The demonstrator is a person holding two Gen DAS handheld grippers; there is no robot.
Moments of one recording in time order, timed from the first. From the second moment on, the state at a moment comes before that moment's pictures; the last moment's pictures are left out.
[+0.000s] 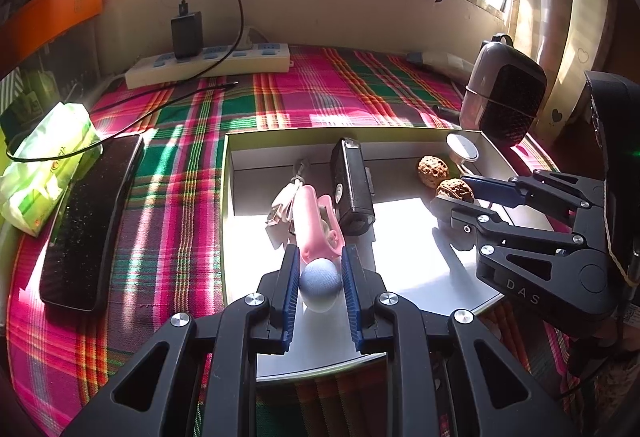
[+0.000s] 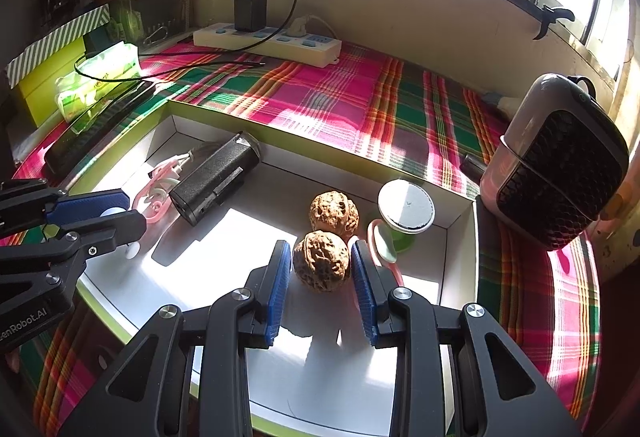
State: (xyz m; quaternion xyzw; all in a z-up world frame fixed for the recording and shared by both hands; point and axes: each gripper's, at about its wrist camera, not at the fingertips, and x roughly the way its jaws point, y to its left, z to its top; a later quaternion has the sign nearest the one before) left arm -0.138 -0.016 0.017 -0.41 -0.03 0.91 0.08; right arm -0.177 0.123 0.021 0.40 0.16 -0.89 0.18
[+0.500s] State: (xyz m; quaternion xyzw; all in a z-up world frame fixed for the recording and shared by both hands) left arm -0.138 -0.015 0.017 -0.41 -0.03 0.91 0.08; right arm -0.176 0.122 0.022 0.40 0.16 -0.89 0.18
